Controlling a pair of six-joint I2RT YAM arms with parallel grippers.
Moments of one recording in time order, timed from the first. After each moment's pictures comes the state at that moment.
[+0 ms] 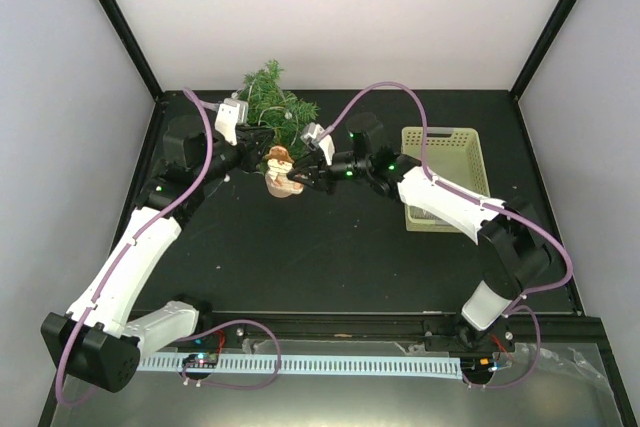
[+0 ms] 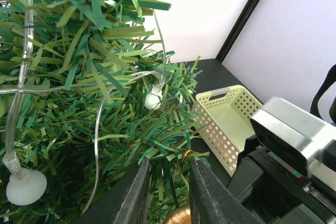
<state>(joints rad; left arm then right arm) -0.29 1.06 1.04 -0.26 0.39 -0.24 0.69 1.66 1.23 0.02 -0.75 0.01</state>
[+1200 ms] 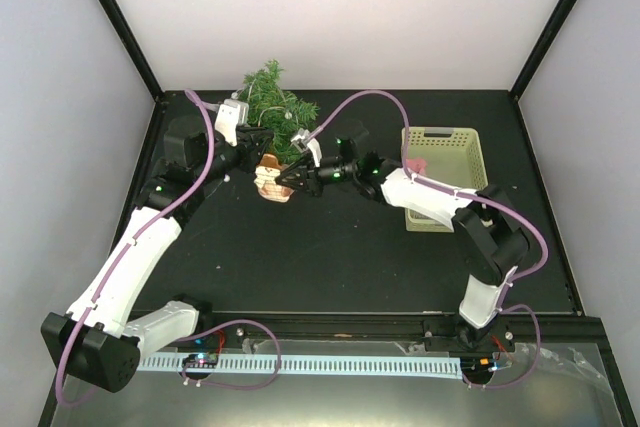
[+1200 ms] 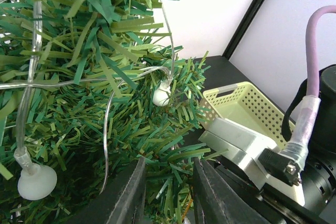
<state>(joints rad) -0.29 1.06 1.04 -0.28 0.37 -0.21 0.72 1.79 1.23 0.19 -0.87 0.27</state>
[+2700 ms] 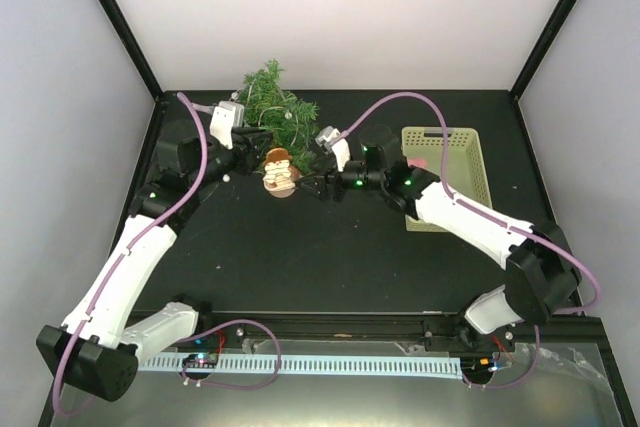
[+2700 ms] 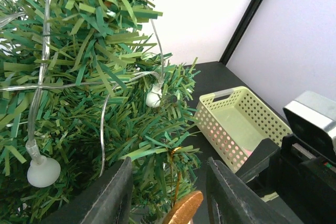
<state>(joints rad) -0.29 1.02 1.04 -0.29 0.37 -0.21 0.73 1.51 1.11 0.00 -0.58 0.15</state>
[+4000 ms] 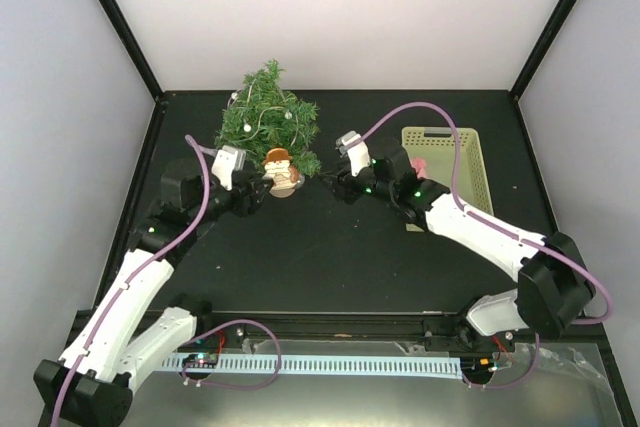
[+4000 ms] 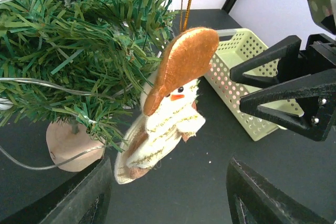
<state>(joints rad) -0.29 0.79 0.78 -0.40 0.40 -0.19 0.71 1.38 0.98 -0.07 -0.20 0.13</state>
